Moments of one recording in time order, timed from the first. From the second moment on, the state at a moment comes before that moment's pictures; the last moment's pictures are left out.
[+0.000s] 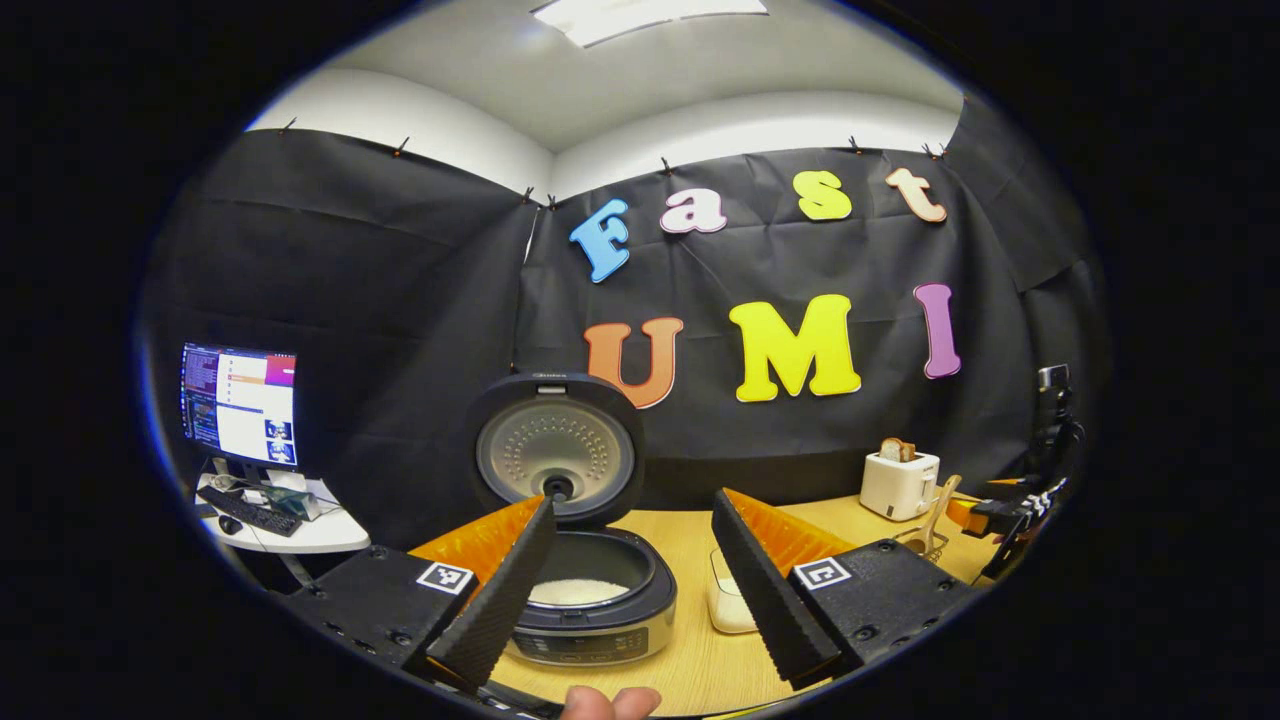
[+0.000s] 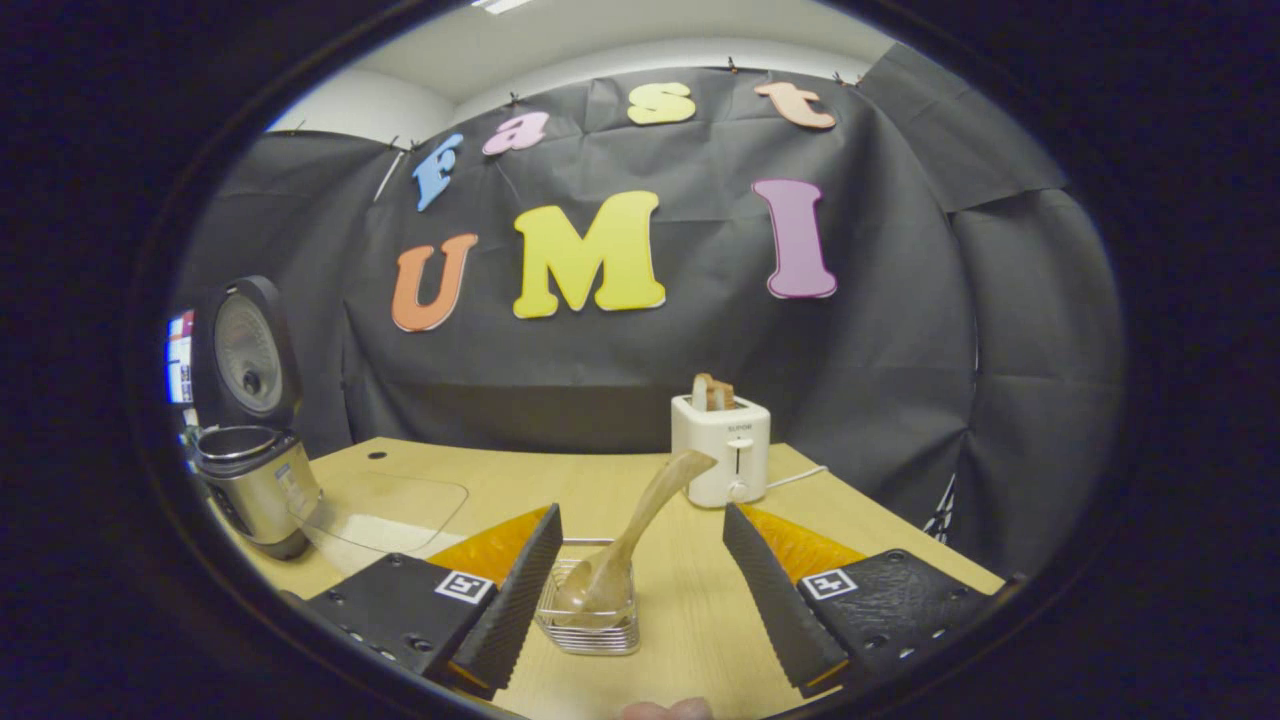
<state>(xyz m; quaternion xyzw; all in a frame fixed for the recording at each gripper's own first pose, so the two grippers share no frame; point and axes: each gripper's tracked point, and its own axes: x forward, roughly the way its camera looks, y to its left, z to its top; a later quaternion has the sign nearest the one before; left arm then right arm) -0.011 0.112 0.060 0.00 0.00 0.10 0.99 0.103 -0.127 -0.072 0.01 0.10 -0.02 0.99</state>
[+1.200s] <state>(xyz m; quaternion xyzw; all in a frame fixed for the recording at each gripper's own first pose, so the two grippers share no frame) 0.187 0.228 0.131 -0.03 0.13 0.15 0.98 0.067 -0.079 -0.066 0.04 0.07 0.06 1.00</state>
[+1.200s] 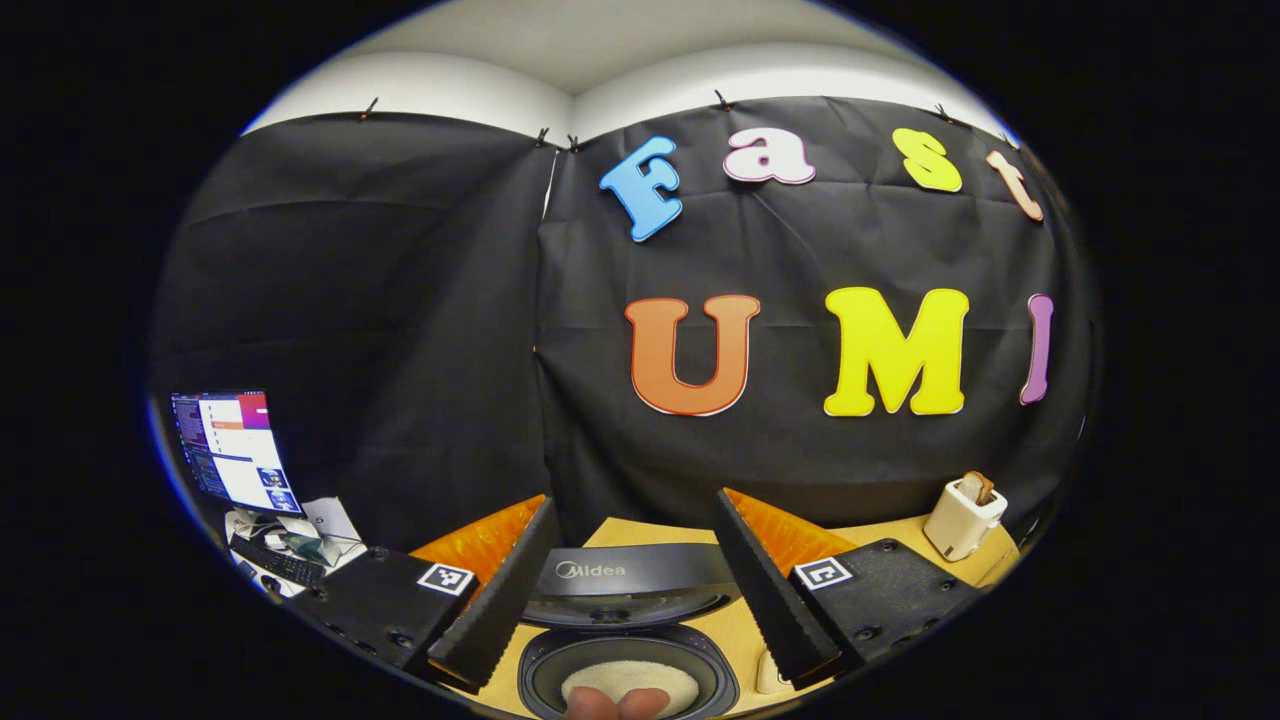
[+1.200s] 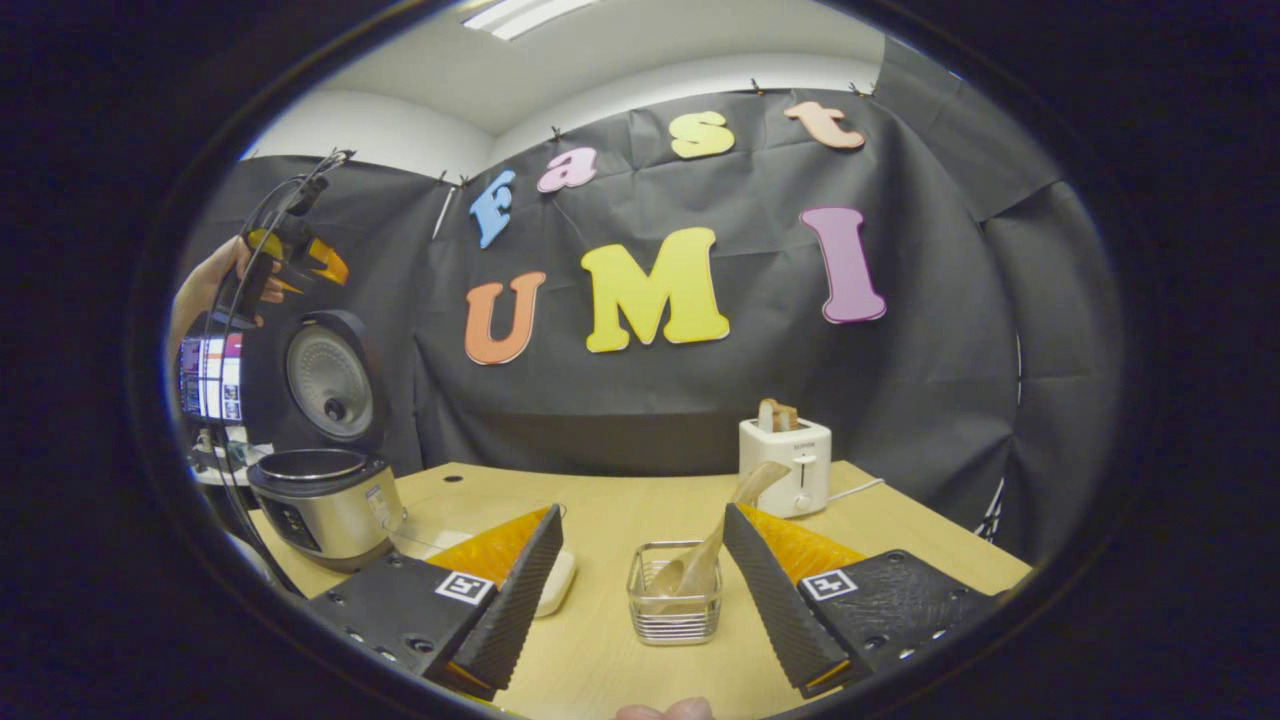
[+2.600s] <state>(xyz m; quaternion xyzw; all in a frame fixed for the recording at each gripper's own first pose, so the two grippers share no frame) 0.051 0.176 0.003 -0.05 0.19 0.16 0.97 0.014 -0.073 -0.050 0.05 0.05 0.08 0.99</state>
